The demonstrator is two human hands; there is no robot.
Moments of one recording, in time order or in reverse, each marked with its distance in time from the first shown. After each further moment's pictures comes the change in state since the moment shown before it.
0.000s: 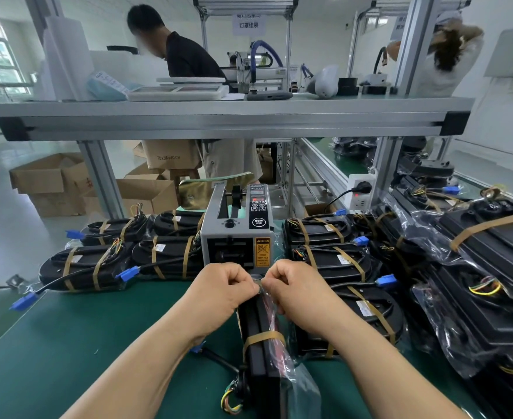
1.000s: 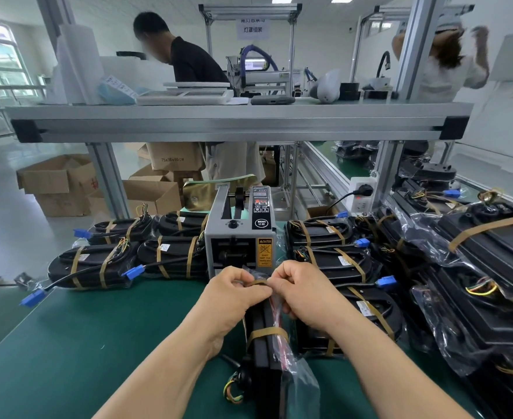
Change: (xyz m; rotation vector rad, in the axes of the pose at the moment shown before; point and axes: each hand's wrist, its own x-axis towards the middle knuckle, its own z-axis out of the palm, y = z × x) left_hand -0.012 0.006 0.021 -0.236 0.172 -0.268; right_hand 0.001 0.007 -0.003 0.131 -0.034 0.042
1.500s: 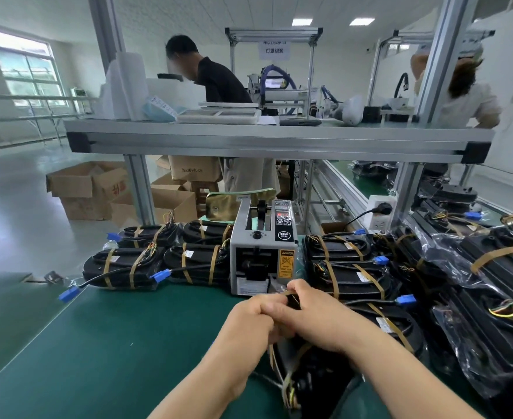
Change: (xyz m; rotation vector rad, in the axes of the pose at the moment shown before) left_hand -0.045 -0.005 -0.008 -0.041 -0.151 0.052; right_hand -0.016 -0.023 0.008 -0.478 -0.189 0.022
